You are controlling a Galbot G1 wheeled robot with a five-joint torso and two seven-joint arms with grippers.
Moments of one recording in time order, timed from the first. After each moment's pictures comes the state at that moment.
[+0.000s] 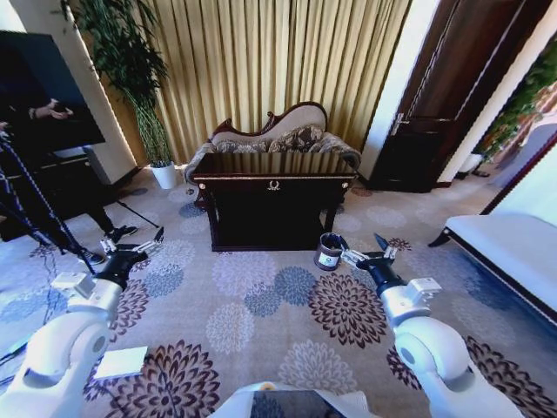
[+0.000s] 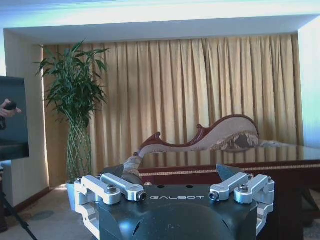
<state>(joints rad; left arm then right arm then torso) 1.57 -0.99 -0.93 -2.29 -0.67 0.24 -0.10 -1.56 1.06 0.63 2.39 0.48 -0.29 0.25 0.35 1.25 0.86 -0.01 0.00</state>
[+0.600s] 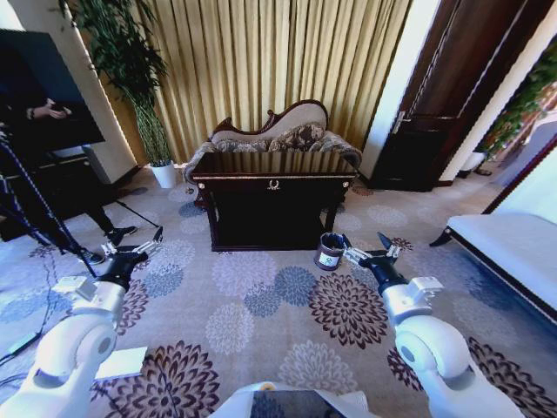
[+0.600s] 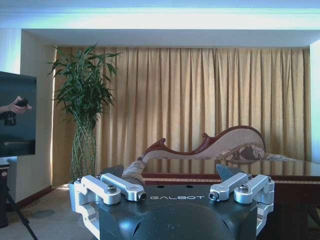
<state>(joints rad) 1.57 -1.00 -0.91 -2.28 -0.69 0.20 -0.13 -1.56 1.07 0.63 2.40 0.48 -0.30 0.26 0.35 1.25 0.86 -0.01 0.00</state>
